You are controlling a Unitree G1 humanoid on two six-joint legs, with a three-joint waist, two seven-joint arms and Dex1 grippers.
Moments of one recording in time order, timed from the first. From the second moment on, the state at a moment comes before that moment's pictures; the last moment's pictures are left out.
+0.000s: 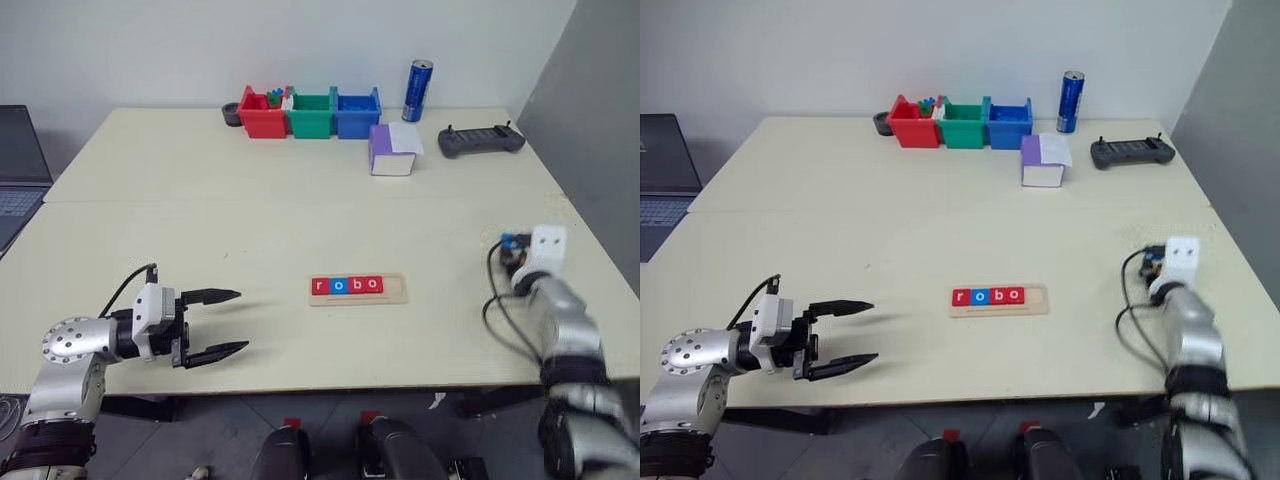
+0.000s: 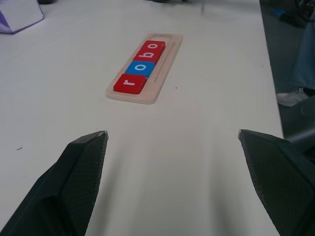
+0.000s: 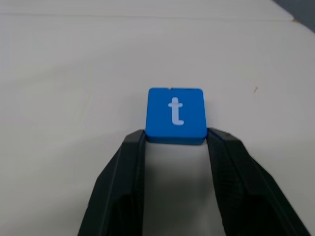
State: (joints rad) left arm -0.10 0.76 0.19 0.23 -0.47 -0.16 -1.47; right arm -0.29 -0.34 -0.22 0.06 0.18 0.50 0.10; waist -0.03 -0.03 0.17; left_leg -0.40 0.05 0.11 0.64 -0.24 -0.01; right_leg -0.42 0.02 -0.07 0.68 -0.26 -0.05
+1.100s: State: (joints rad) left arm -0.19 0.74 0.16 0.32 -0.45 -0.18 -1.49; right arm -0.35 -0.92 0.03 0.05 0.30 0.47 1.09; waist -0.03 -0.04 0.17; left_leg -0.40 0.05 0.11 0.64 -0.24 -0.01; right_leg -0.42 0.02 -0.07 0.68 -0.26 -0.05
